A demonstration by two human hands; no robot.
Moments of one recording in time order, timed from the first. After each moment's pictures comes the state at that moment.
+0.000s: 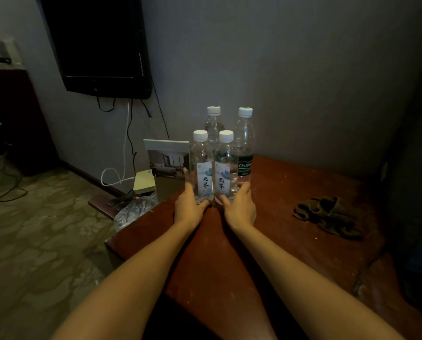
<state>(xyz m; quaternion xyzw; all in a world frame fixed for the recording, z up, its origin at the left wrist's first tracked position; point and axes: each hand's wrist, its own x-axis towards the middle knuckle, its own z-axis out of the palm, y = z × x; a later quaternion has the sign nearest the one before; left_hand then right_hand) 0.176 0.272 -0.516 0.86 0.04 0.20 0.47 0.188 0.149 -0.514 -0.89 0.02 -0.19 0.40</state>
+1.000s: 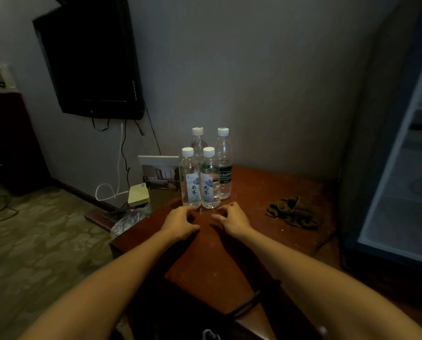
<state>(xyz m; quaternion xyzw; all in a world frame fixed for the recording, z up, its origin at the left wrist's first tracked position) 0.111 0.269 -0.487 0.94 -0.02 0.04 0.33 0.137 0.101 -0.492 -0.94 -0.10 -0.04 0.33</state>
